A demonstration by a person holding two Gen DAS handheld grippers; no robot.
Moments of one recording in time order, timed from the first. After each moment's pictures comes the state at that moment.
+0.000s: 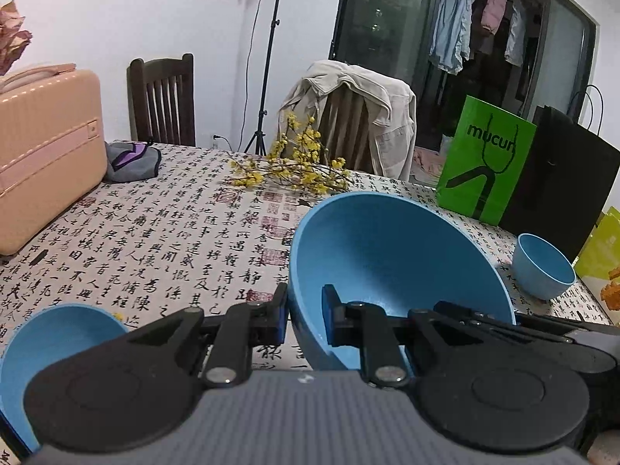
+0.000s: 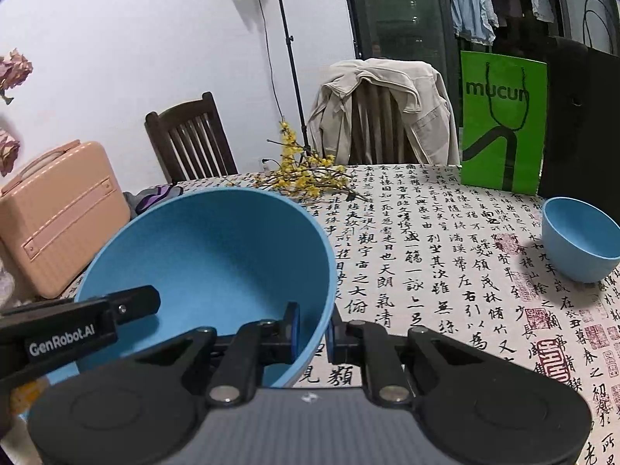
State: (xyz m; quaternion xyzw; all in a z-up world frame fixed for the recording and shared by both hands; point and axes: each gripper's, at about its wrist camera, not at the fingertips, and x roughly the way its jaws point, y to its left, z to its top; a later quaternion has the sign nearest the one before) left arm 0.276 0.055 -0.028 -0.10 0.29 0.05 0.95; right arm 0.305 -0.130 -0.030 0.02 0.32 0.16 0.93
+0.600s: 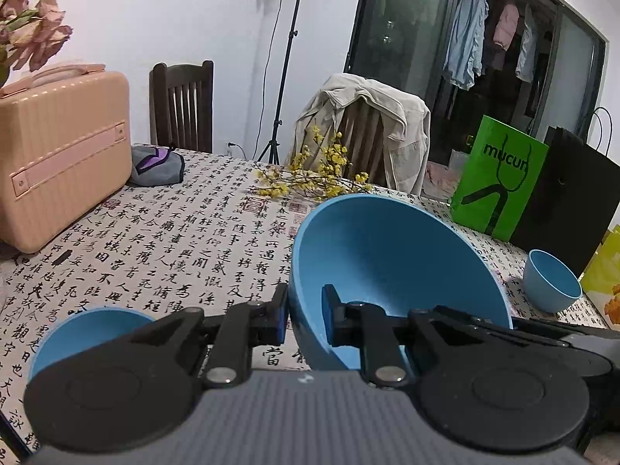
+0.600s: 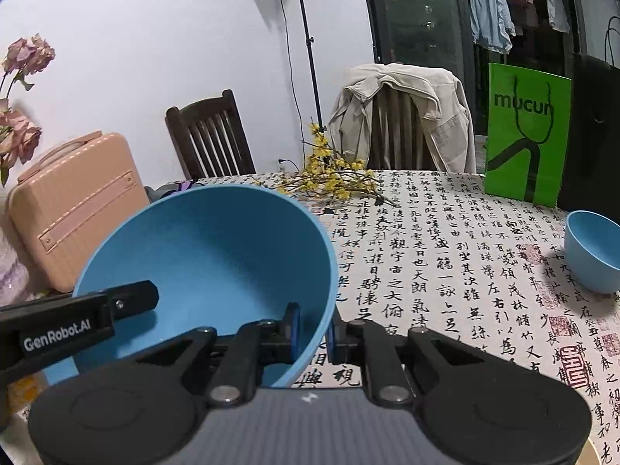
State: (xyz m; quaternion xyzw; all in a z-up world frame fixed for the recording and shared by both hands) left arm 0.259 0.089 -0.022 -0.12 0.27 0.06 0.95; right arm 0.294 -0.093 -0.023 0.01 0.32 0.18 0.93
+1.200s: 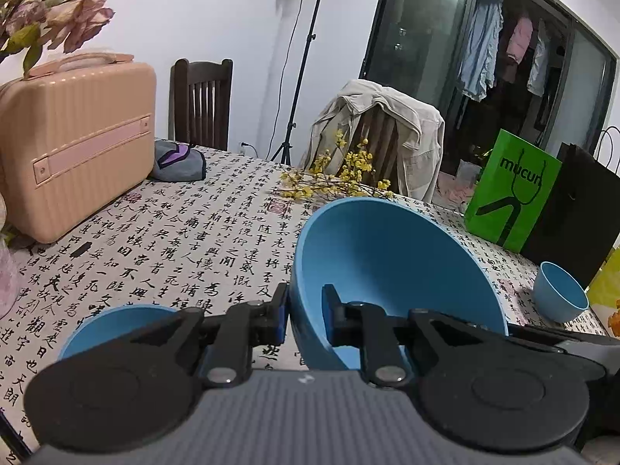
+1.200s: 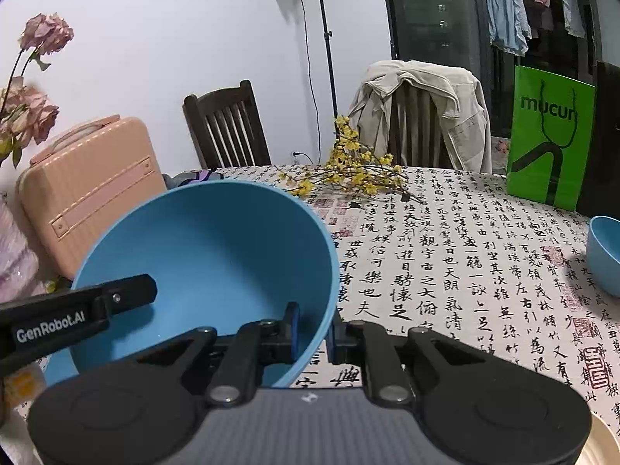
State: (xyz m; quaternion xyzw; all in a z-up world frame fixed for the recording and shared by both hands) left arm 0.248 0.125 -0.027 -0.14 0.27 0.07 0.95; right arm 0.291 -0.058 -0.027 0.00 0.32 0.19 0.93
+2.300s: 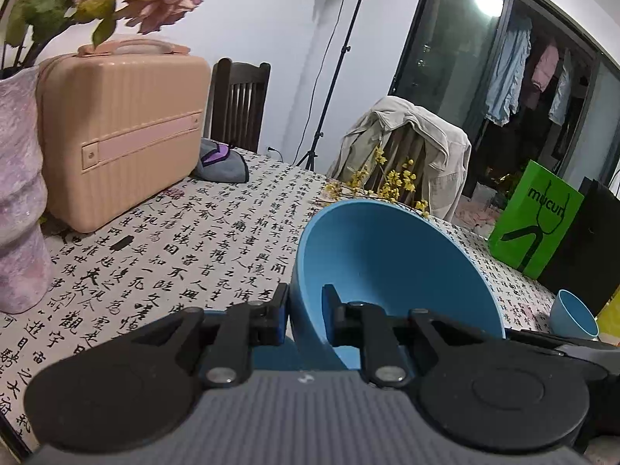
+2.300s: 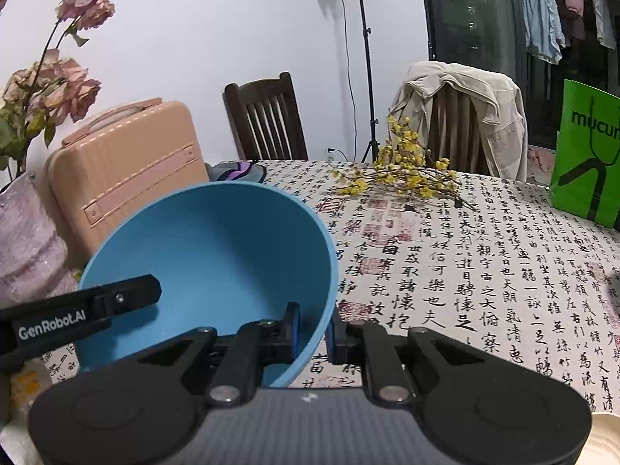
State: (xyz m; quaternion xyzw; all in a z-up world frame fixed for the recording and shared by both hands) left arm 0.226 0.184 -0.032 -0.17 0.25 0.10 0.95; right arm 0.286 0.000 -0.026 -0.02 0.33 0.24 0.91
